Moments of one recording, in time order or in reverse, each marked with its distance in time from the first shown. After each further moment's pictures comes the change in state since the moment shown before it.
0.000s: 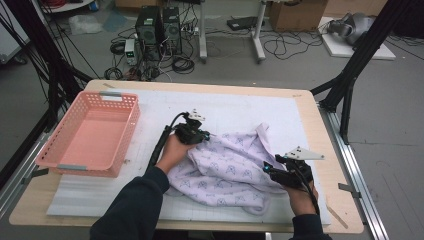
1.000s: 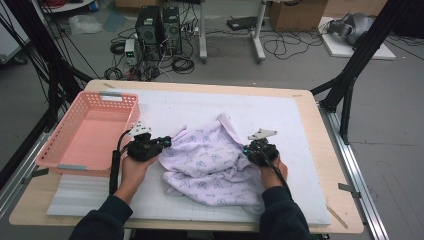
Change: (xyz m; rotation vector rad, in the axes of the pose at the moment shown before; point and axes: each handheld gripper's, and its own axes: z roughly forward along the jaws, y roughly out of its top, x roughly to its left) left arm 0.015 -0.079 -0.100 -0.227 0.069 -0.210; right arm 0.023 0.041 0.082 0.175 -0.033 -0.150
